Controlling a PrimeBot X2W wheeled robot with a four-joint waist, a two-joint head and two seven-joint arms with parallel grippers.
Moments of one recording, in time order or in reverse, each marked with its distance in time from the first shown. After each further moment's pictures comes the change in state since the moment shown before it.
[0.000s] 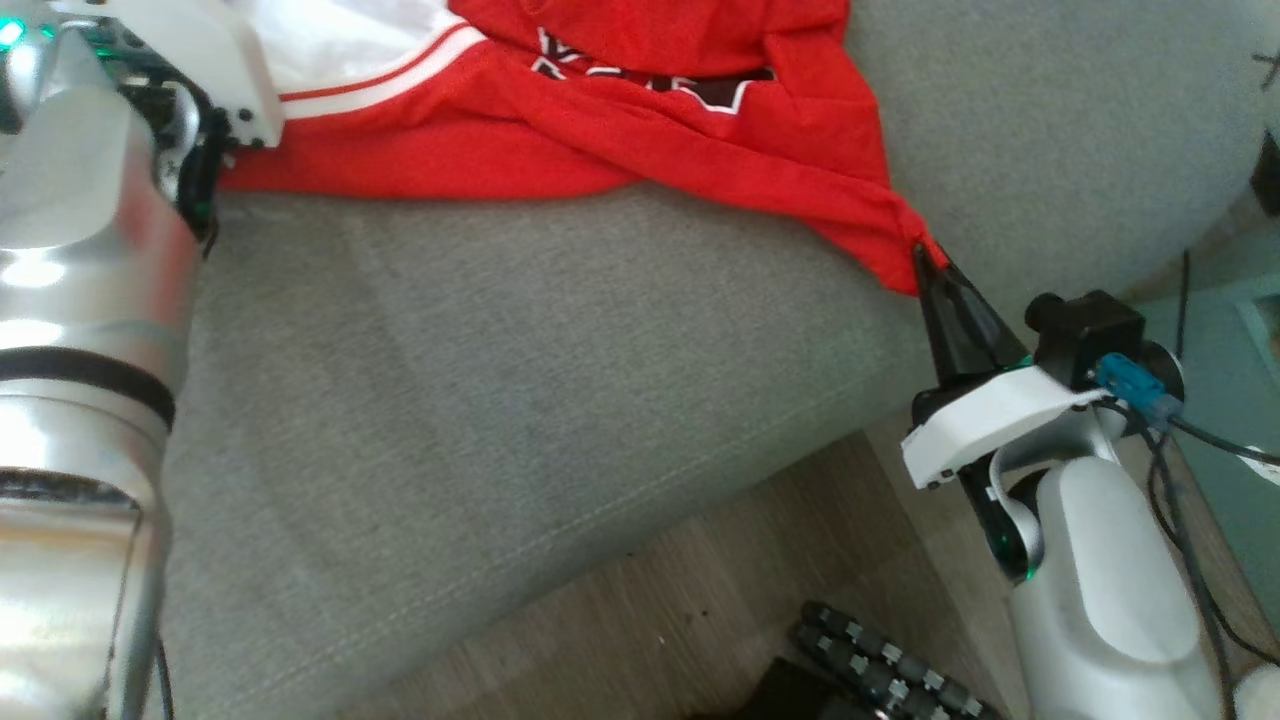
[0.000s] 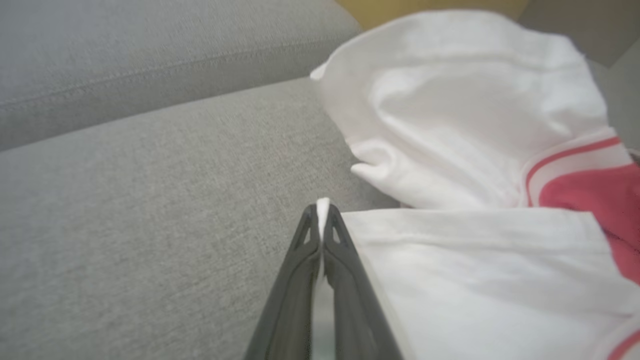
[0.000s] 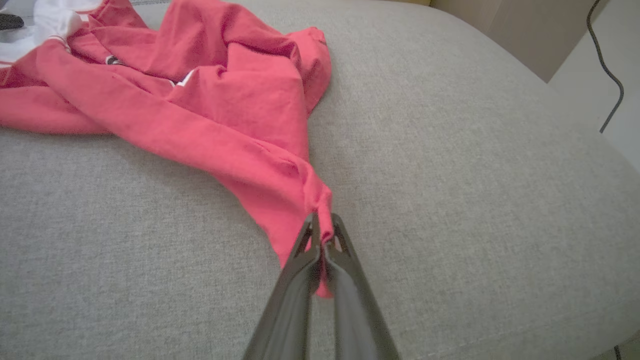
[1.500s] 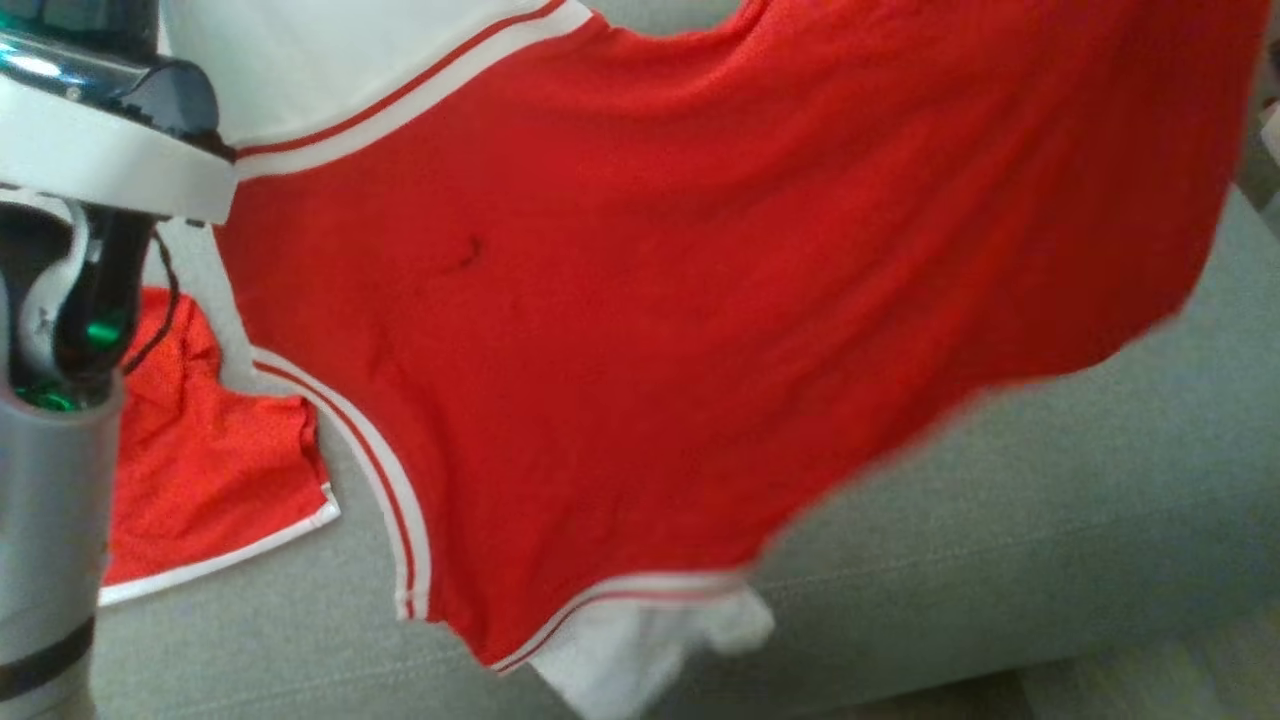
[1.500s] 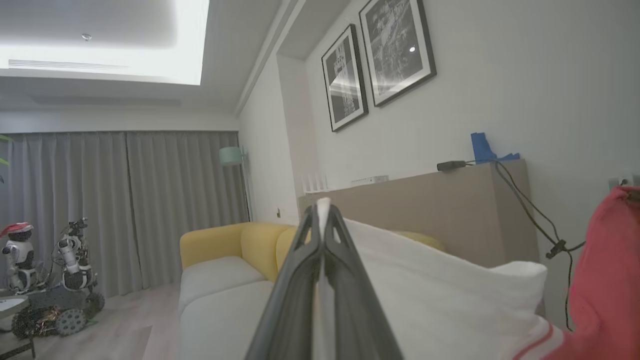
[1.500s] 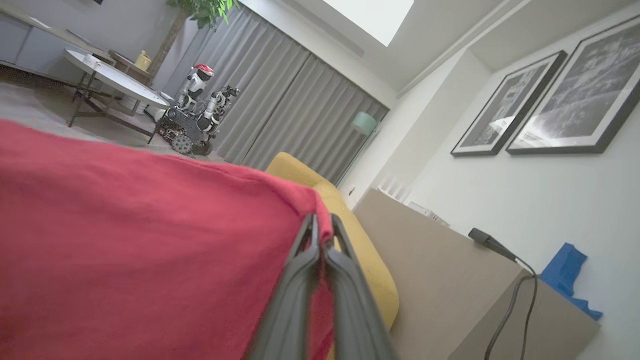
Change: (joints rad) left arm 0.547 0.172 0.165 -1.414 -0.205 0.064 0.268; right arm -0.472 -0.669 0.255 -0.257 0.216 0.000 0.223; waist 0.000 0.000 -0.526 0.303
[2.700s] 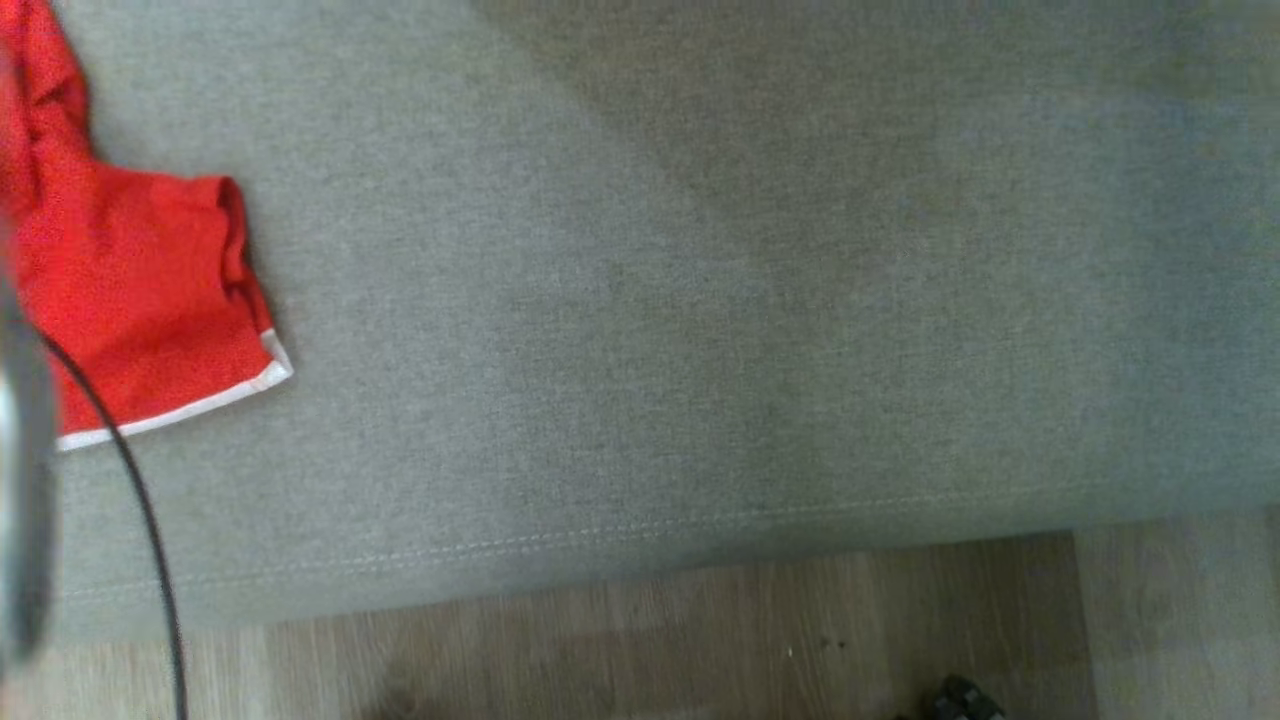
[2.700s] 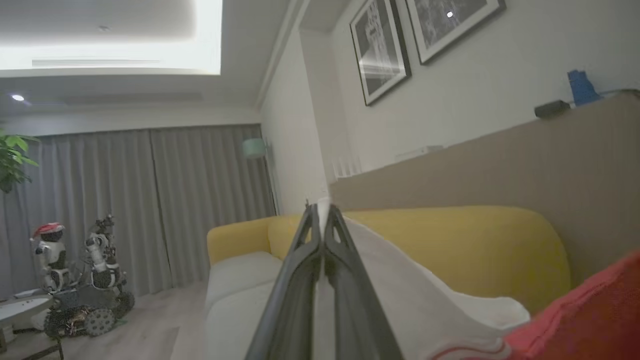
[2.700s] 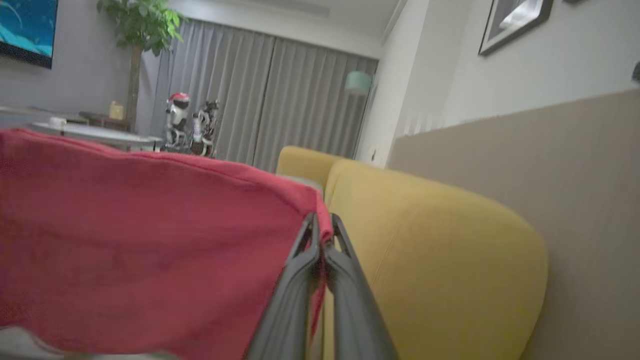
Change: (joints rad) left arm -0.848 -0.119 -0.115 0.639 0.187 -0.090 -0.372; right arm -0.546 0.308 -0.247 0.644 -0.166 0.000 -0.470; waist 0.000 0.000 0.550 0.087
